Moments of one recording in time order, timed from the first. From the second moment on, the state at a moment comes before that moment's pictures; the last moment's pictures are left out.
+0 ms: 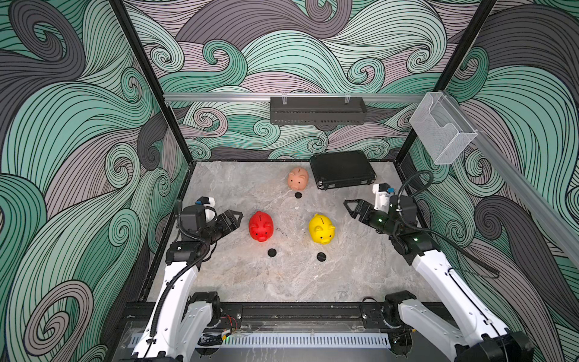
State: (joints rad) left arm 0.03 0.81 0.65 -0.52 0.43 -0.59; right arm 0.28 0.96 0.75 -0.28 -0.37 0.66
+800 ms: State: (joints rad) left arm -0.18 1.09 0.67 -0.50 0.40 -0.58; right arm 0.69 1.56 1.17 -0.38 -0.40 0.68
